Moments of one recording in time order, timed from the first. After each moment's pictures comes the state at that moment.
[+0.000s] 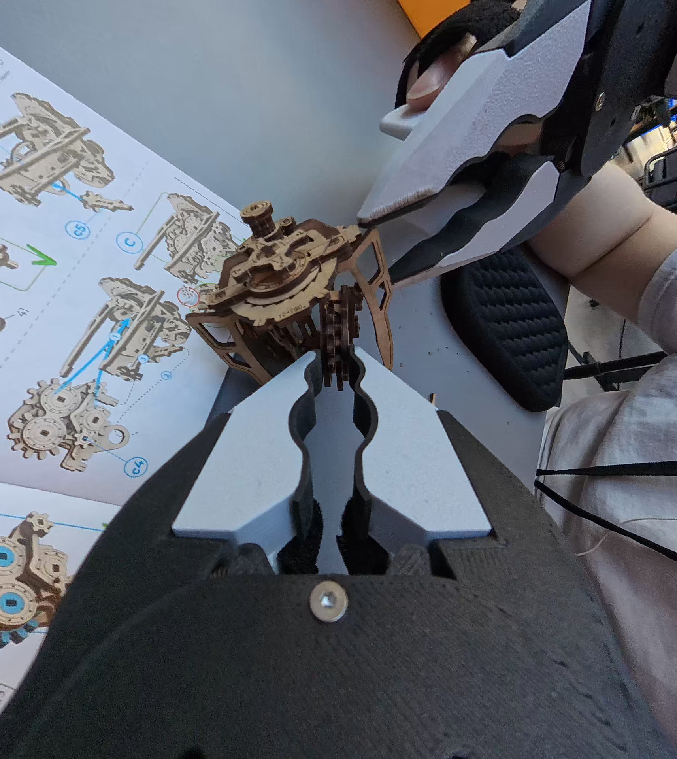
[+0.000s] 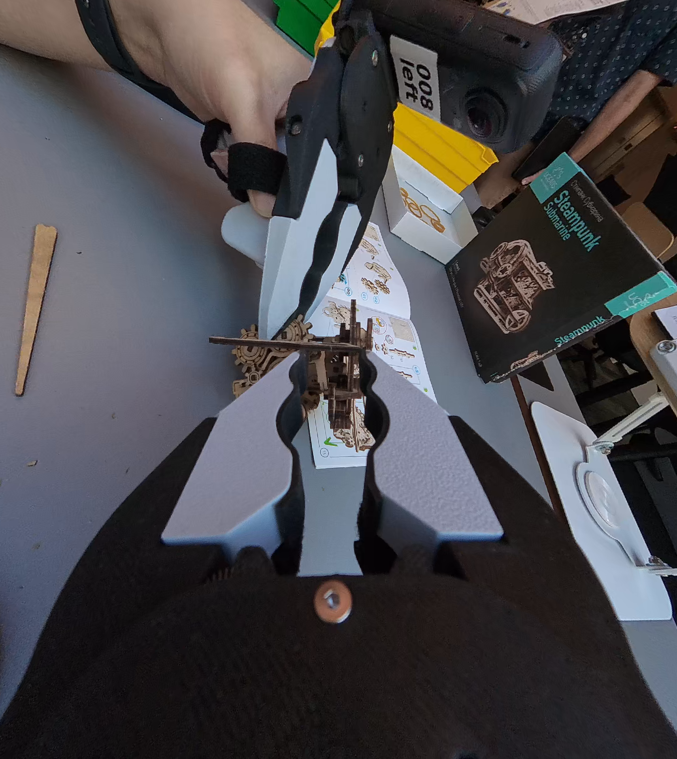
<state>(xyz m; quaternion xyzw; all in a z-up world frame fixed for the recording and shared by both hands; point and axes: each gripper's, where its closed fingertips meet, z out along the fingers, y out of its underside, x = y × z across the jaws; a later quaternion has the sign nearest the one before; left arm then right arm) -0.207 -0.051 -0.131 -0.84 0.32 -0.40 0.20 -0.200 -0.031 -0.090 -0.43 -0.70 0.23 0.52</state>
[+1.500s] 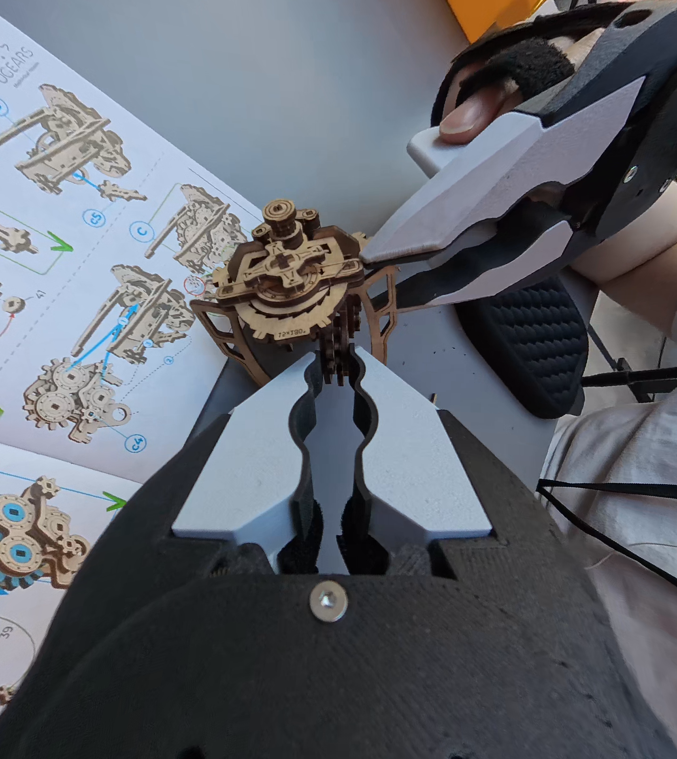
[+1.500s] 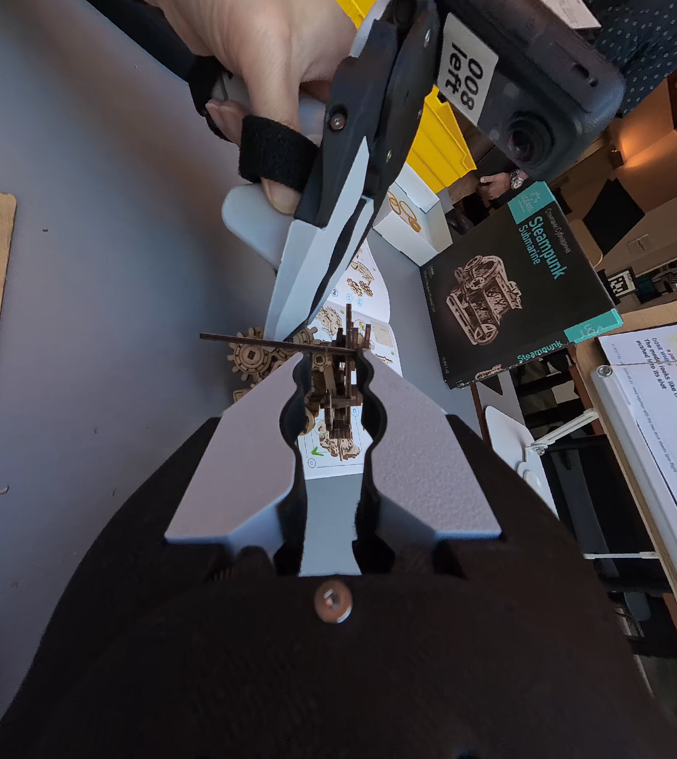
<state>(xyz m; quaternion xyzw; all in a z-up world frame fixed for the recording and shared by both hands) -0.208 -0.052 -0.127 -0.86 0.30 -0.36 0.19 -0.210 -0.038 -0.089 -0.41 -0.71 0.14 0.55</state>
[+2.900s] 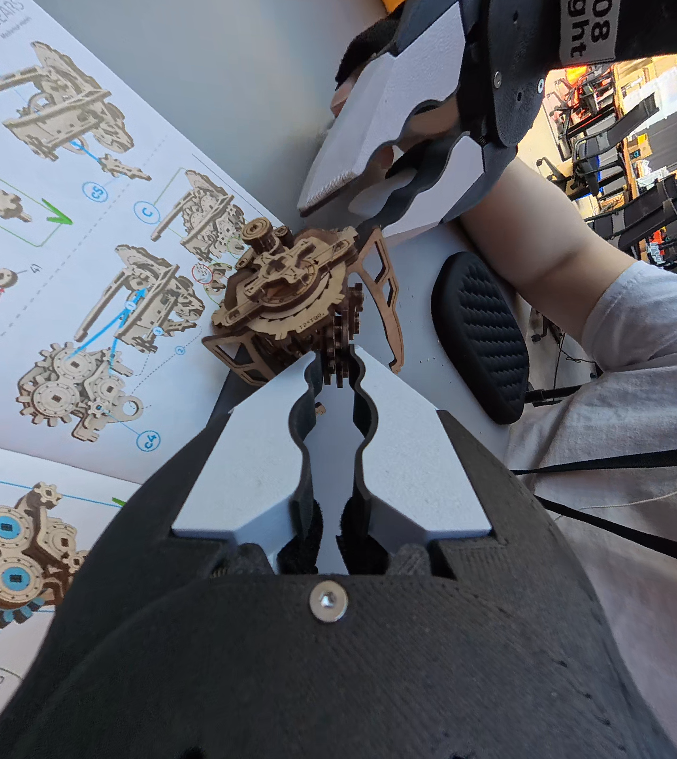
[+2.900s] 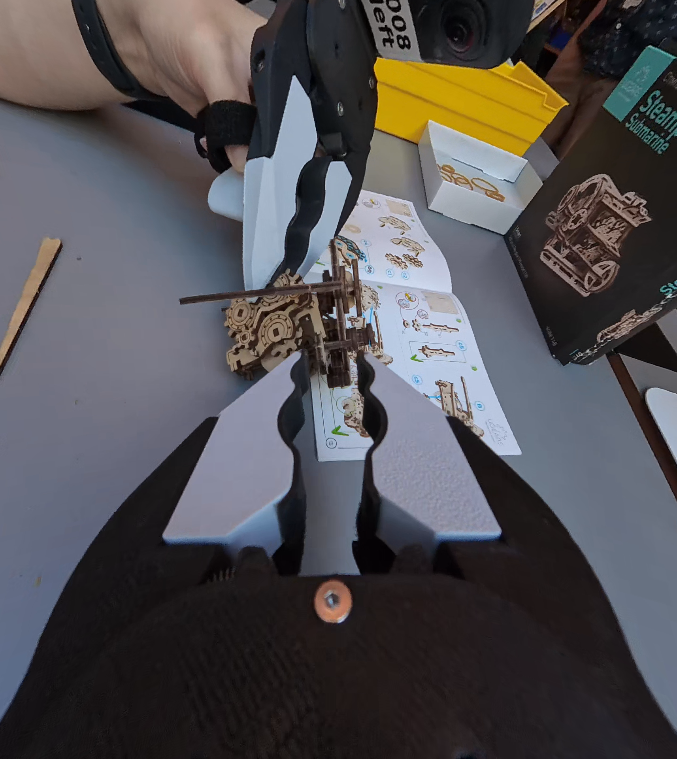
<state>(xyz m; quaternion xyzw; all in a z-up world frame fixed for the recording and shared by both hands) -0.223 -0.040 -0.129 -0.84 0.26 -0.45 0.18 -0.209 -0.002 -0.114 -0.46 -0.69 0.34 0.44</state>
